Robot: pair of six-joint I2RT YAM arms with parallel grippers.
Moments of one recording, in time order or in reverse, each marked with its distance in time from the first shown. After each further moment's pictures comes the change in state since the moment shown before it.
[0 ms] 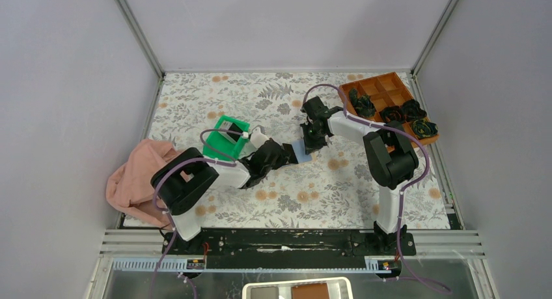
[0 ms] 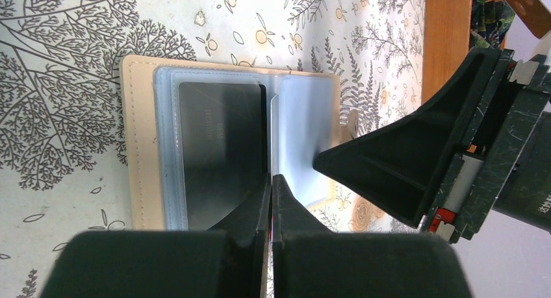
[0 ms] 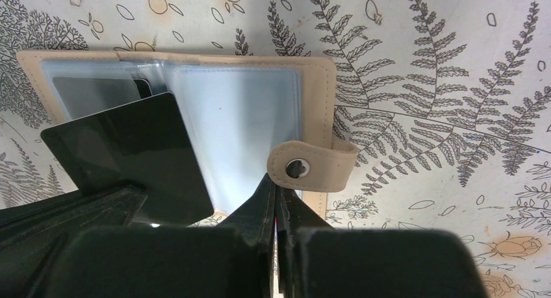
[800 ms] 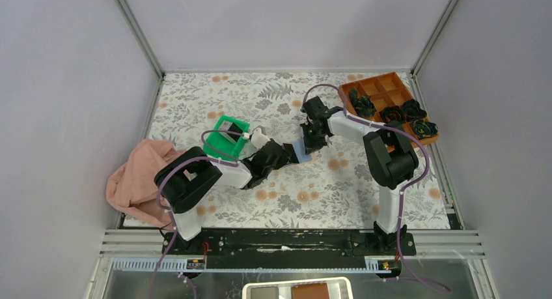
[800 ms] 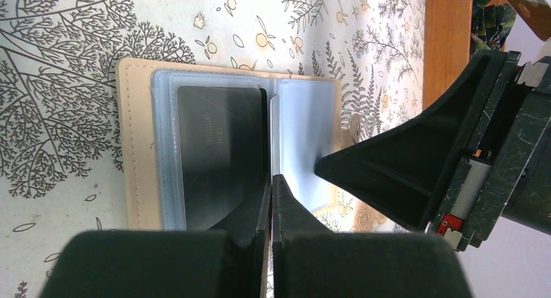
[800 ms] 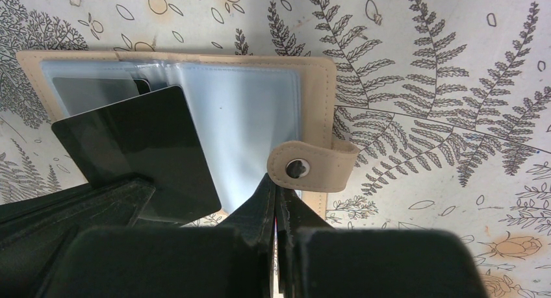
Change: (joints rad) left arm -0.003 0.033 0.003 0.036 -0.018 -0.001; right arm 0.000 0.002 0.000 0.000 0.000 0.000
